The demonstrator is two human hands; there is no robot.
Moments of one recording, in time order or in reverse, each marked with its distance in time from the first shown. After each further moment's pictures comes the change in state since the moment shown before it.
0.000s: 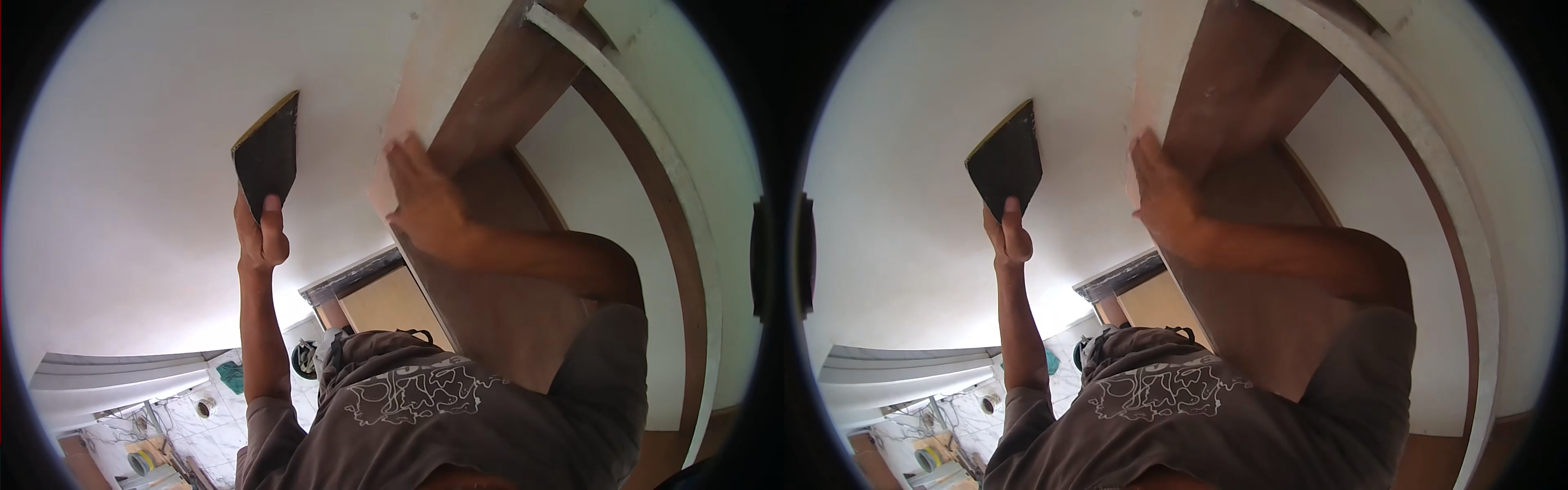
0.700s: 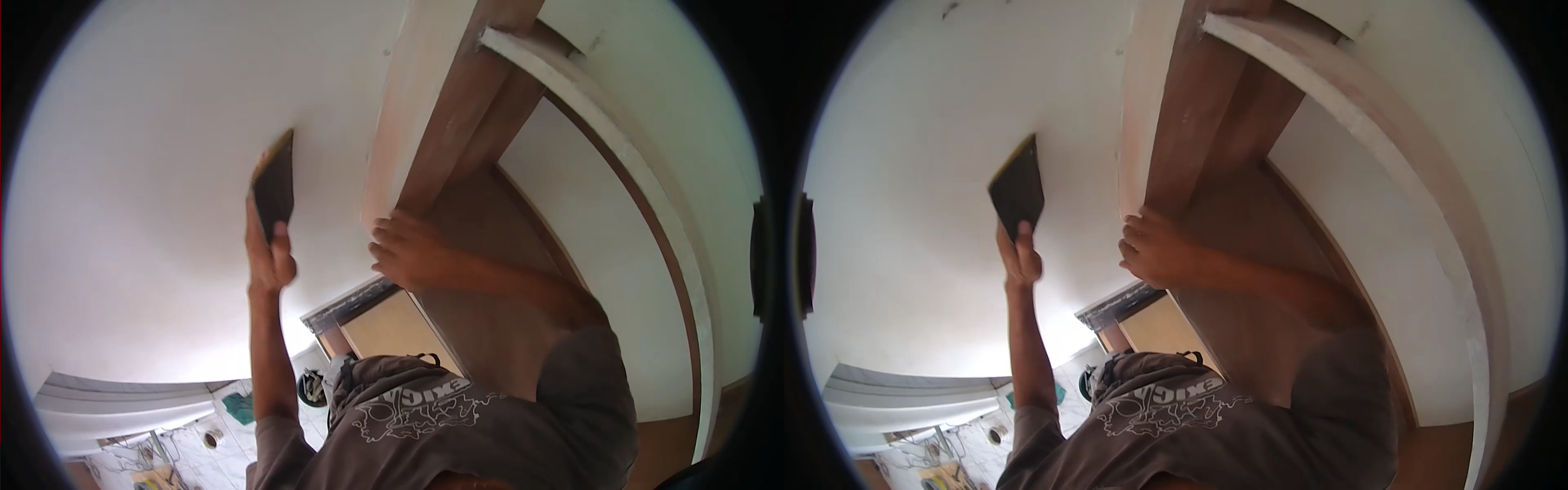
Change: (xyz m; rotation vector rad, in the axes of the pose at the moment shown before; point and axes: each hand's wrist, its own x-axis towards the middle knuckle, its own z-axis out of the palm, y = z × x) left_hand 0.005 -0.001 0.008 0.007 -0.088 -0.075; right_hand -0.010 -0.038 0.047 0.853 0.511 -0.191
